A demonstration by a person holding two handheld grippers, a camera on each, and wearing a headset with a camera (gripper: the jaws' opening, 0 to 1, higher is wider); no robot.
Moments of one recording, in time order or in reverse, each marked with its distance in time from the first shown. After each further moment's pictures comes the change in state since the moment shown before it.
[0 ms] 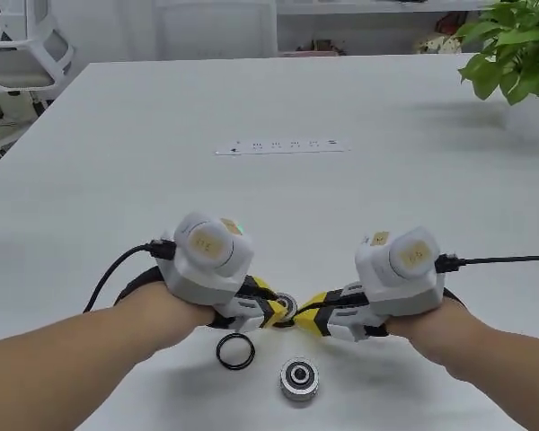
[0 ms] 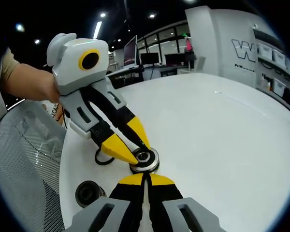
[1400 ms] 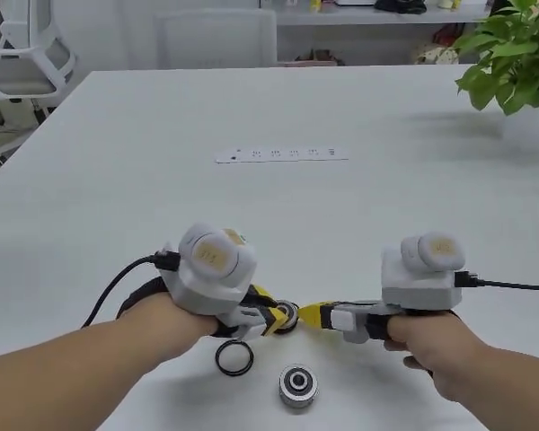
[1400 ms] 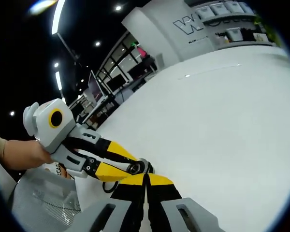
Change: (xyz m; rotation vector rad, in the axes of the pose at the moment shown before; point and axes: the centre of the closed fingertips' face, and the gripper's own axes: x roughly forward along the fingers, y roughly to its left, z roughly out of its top) left arm 0.000 0.000 0.000 -0.007 -0.004 0.032; right arm -0.009 -0.011 0.009 0.519 -0.184 -0.021
